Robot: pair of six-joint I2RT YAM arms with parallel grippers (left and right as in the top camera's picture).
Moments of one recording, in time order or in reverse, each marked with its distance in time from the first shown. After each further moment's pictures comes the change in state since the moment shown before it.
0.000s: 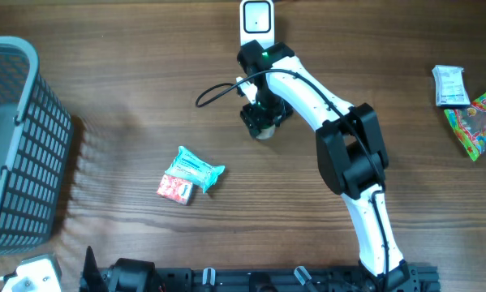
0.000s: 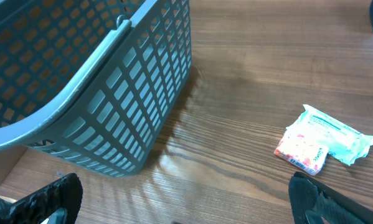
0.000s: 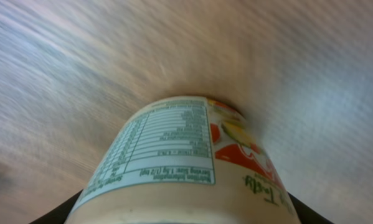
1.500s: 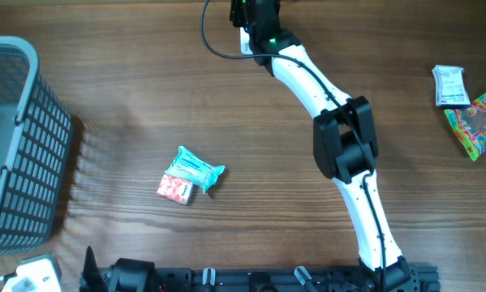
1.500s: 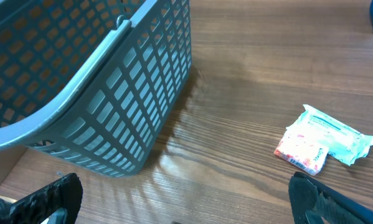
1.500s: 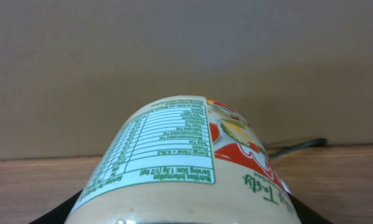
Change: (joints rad) left arm 0.000 0.000 0.000 0.000 0.000 0.000; right arm -0.069 0.186 0.229 1.285 0.397 0.311
